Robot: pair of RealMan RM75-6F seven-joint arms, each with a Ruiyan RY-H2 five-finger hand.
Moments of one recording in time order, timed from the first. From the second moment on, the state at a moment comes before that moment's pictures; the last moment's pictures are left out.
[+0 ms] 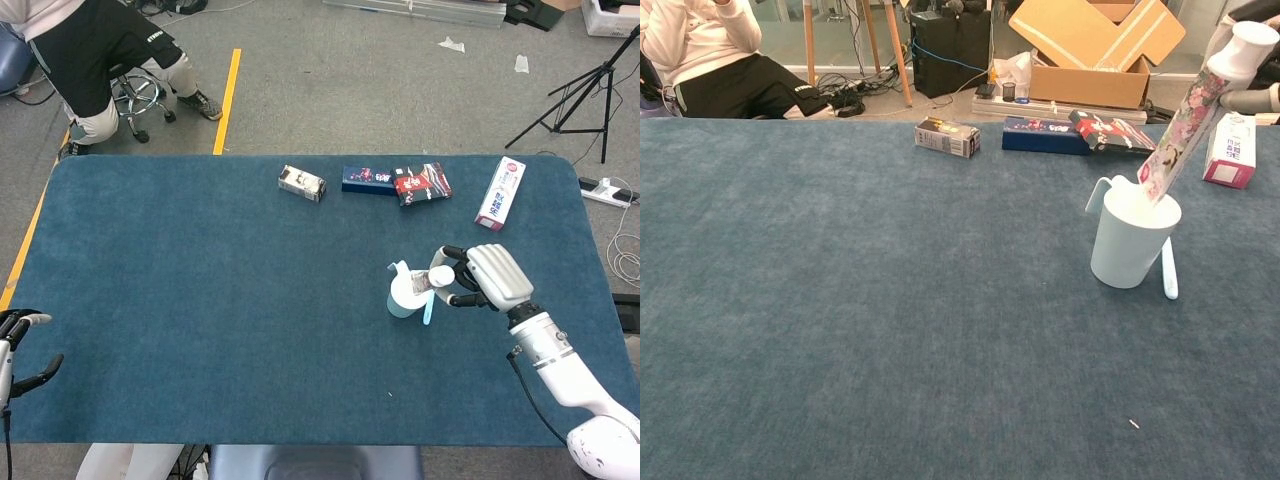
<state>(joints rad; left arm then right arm) -0.04 -1.05 -0.08 -1.71 1.46 1.56 0.06 0.51 -1.01 0.20 -1.79 -1.37 1.04 0.23</state>
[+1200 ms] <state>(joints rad) -0.03 -1.03 -0.08 -1.73 1.46 1.58 0.04 0.65 -1.23 0.18 -1.62 -1.13 0.86 -0.03</state>
